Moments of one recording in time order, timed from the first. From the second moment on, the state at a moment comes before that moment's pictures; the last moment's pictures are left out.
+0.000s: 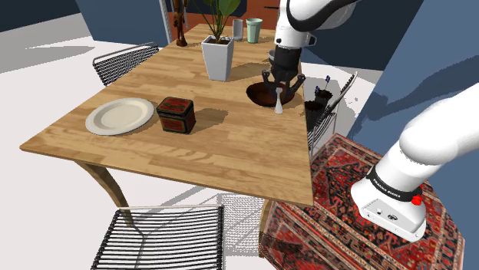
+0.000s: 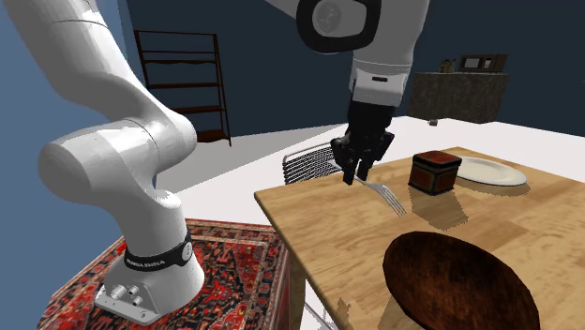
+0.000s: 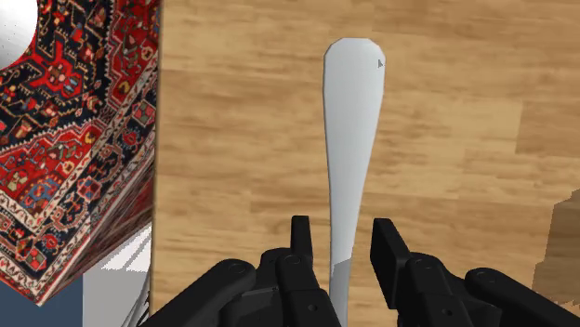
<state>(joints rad) -0.19 -0.39 0.32 -2.46 0.28 2.01 0.91</state>
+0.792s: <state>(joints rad) -0.32 -0.04 0.22 -2.12 0.14 2.00 0.78</state>
